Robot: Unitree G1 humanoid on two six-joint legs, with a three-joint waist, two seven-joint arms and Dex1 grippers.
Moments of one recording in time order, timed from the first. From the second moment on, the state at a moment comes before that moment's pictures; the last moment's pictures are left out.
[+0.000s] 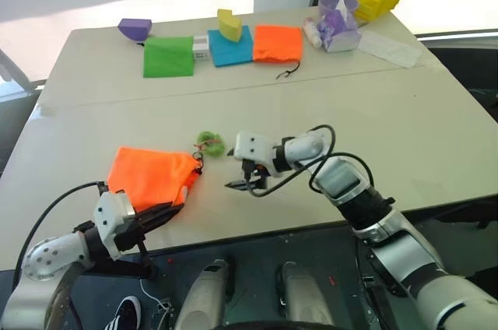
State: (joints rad) left arm 0.33 0.65 0.24 -0.37 -0.47 0.05 -1.00; right arm -0.73 -0.33 0.43 0.11 0.02 0.46 1.02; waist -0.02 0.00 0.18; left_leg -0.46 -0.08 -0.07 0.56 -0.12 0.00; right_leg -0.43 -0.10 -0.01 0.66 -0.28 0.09
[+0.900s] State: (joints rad) left arm 0.33 0.65 0.22 -0.36 -0.47 0.05 -1.00; right arm -0.85 0.00 0.35 0.64 -0.07 0.28 0.63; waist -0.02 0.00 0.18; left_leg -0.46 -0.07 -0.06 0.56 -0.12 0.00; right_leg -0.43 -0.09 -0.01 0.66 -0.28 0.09
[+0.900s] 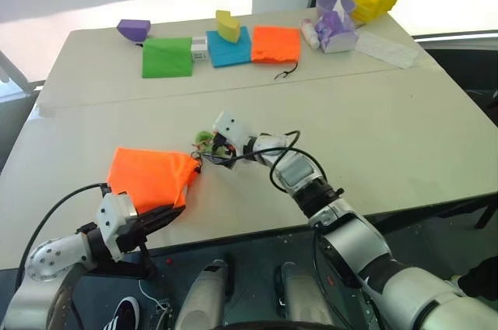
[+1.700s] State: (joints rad) left arm 0.27 0.64 0.21 -0.36 -0.46 0.05 -0.98; right arm -0.83 -0.13 0.24 0.55 -0.02 0.33 0.68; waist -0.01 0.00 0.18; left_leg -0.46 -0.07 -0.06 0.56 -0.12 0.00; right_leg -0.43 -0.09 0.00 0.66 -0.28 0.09
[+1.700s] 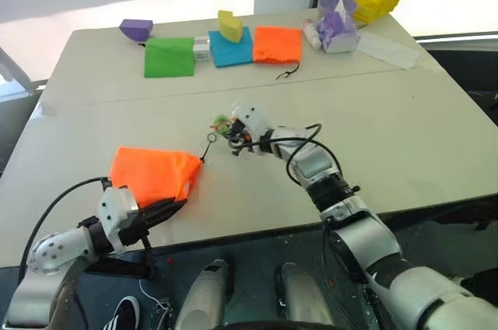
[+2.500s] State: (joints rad) left arm 0.05 0.63 0.05 -0.24 -0.42 0.02 -1.05; right arm -0.27 -0.92 0.13 -0.27 0.24 0.70 1.16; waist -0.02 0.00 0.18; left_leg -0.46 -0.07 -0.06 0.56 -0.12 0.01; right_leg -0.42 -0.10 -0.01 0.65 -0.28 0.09
